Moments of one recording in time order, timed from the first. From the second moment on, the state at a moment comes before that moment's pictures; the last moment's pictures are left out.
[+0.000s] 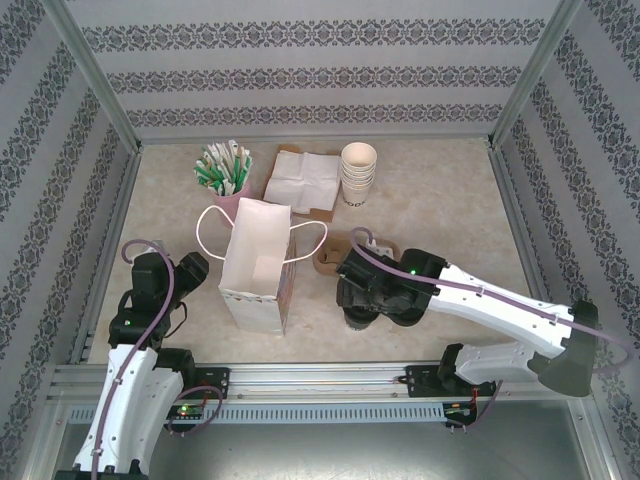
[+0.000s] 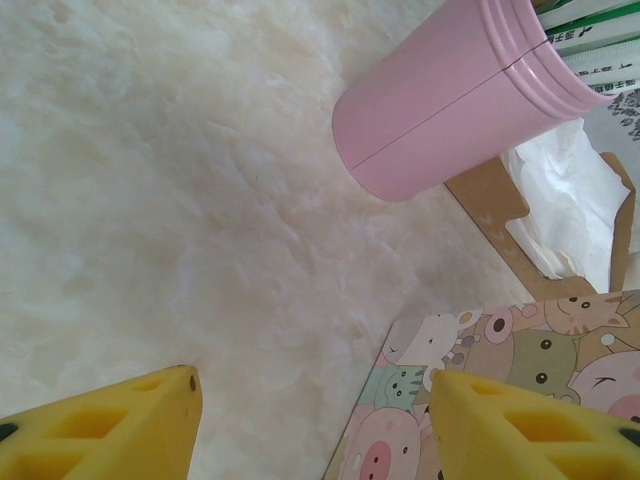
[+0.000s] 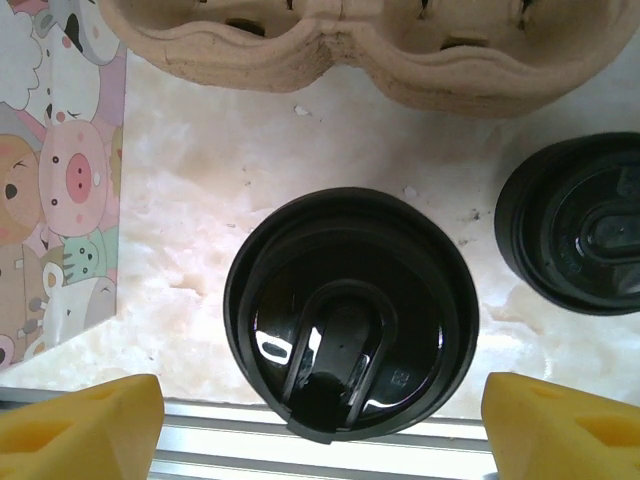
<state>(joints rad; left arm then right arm) 0.01 0.52 0.50 -0.64 0.04 -0.71 1.08 1.22 1.13 -1.17 0.19 1.15</state>
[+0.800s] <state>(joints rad) 0.01 0.52 0.50 -0.63 0.04 -0.72 1.11 1.35 1.12 -1.19 0.27 1.37</state>
